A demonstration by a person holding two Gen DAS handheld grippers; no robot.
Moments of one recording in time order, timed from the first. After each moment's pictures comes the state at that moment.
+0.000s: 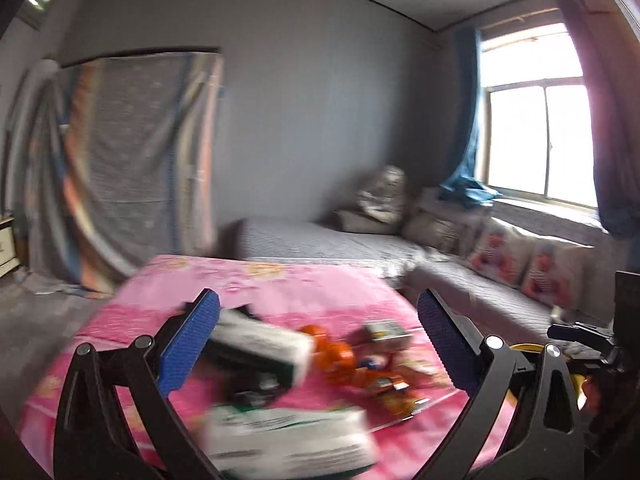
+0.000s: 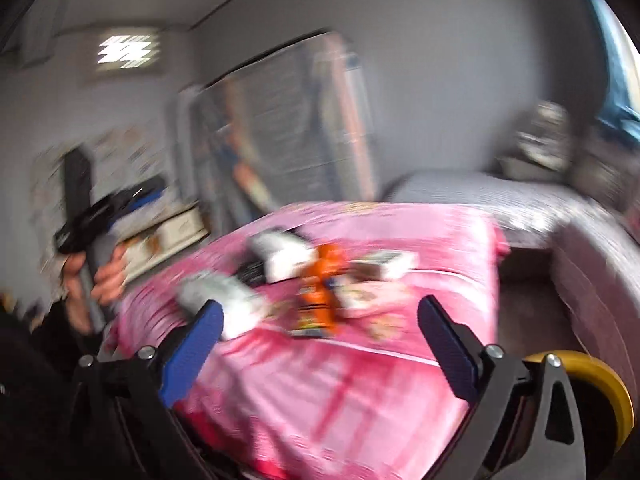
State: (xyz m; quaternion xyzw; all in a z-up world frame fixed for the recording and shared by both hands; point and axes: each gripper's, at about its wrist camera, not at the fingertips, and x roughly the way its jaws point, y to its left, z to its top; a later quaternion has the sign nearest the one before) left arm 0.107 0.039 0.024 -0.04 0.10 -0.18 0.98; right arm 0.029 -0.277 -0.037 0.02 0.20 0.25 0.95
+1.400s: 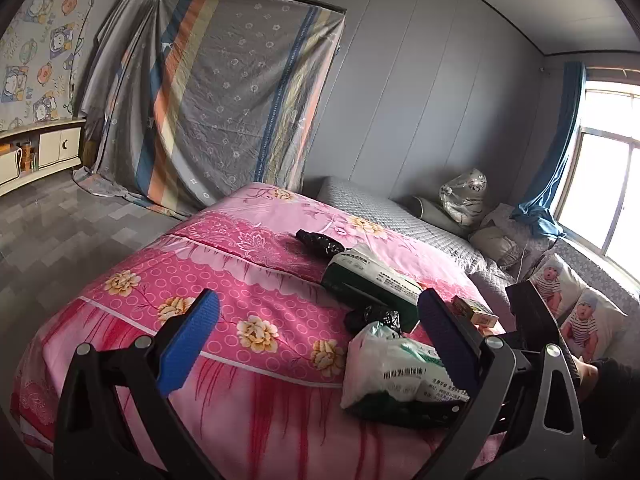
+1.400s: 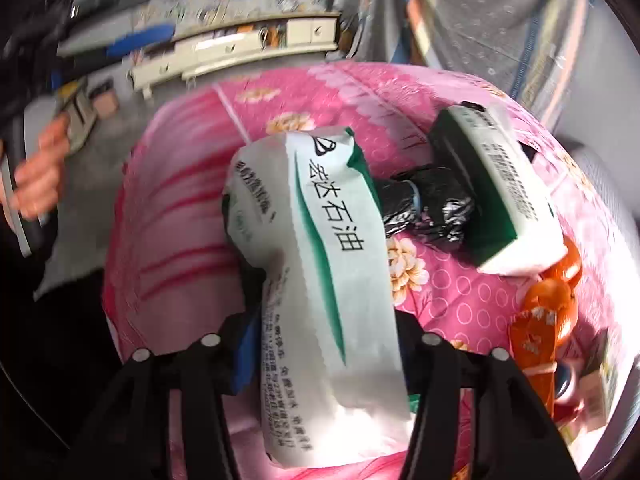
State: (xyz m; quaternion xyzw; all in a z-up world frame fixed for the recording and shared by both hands) left arm 0.103 0.157 -0.053 -0.16 0.18 -0.07 0.97; right arm 0.189 -0.026 -0.126 -0.23 0.41 0.41 0.78
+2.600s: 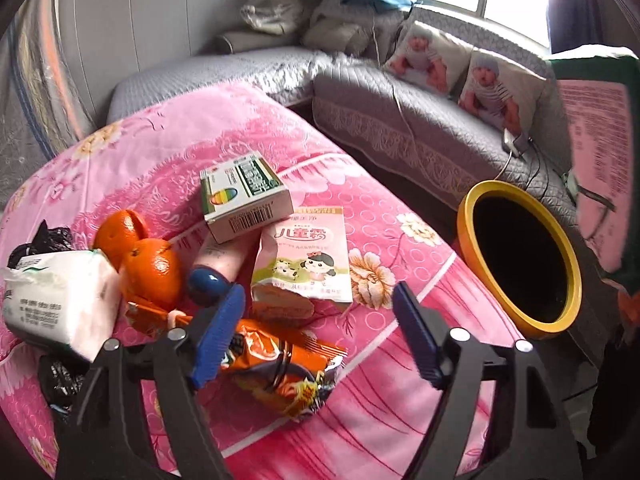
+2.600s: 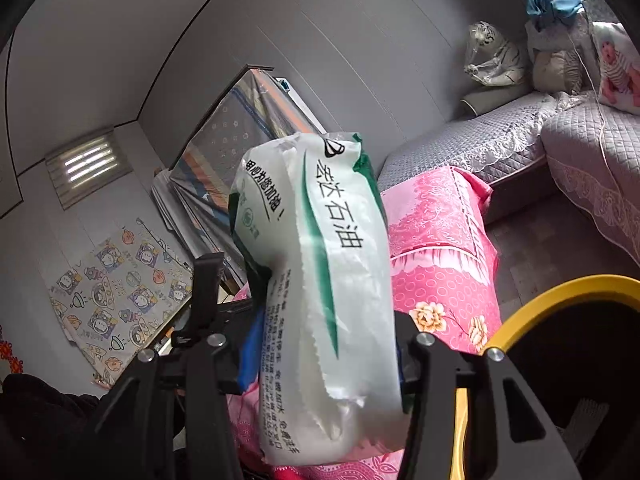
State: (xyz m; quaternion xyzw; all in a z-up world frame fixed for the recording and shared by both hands) left arm 0.226 -0.191 -0.098 0.14 0.40 -0.36 0.83; right arm 0.025 -0.409 -0.054 0.27 0.19 0.20 0.92
